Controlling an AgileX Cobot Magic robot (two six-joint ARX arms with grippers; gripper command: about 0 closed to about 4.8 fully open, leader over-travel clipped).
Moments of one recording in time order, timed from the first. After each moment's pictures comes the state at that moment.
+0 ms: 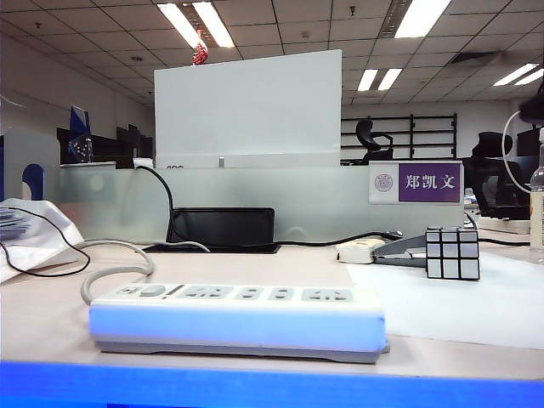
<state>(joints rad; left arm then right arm) -0.47 0.01 0.25 -0.40 -0.27 -0.19 0.25 0.01 0.02 -0.02 -0.36 0.15</state>
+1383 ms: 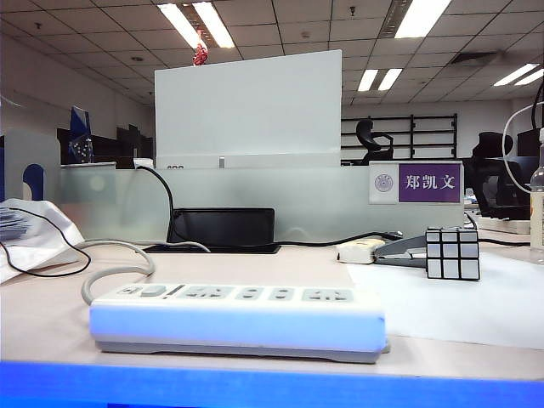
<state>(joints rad) -0.28 0.00 0.21 -0.42 -0.27 -0.15 0.25 0.01 0.02 -0.03 -0.02 0.13</state>
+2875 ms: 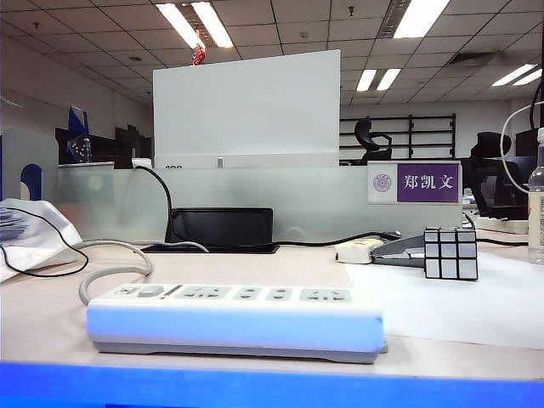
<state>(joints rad) 0.08 0.00 0.01 0.01 0.15 -0.11 0.25 0.01 0.02 -0.04 -0.02 0.13</state>
